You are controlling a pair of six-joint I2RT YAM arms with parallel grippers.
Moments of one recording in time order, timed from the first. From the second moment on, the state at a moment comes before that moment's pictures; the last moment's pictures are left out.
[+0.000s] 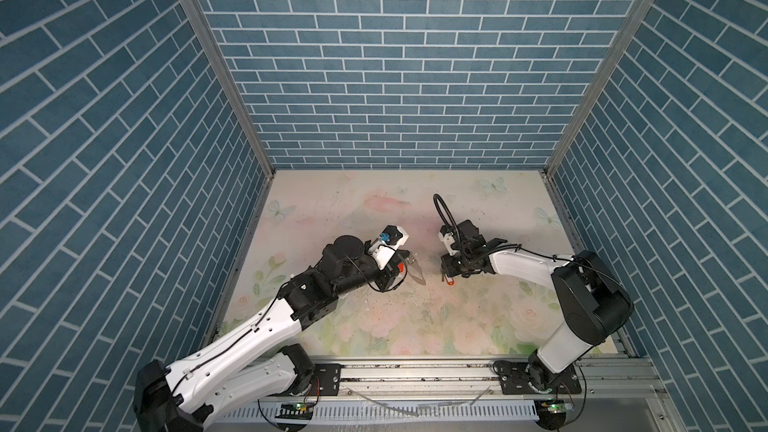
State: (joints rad) left arm -0.83 0.93 0.78 -0.18 0.16 0.05; right arm 0.63 1.65 0.89 -0.32 -0.12 0.22
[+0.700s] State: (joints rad) left arm -0.83 0.93 0.77 -0.18 0.16 0.05; right arm 0.71 1.61 0.89 -0.34 0.00 0.24
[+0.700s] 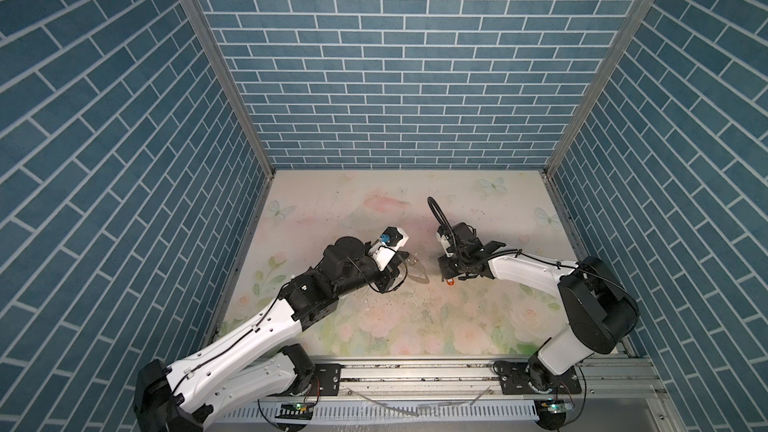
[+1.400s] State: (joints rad) left arm -0.84 0.93 0.77 -0.18 0.16 0.05; right arm 0.72 1.62 0.86 -0.35 0.02 0.26
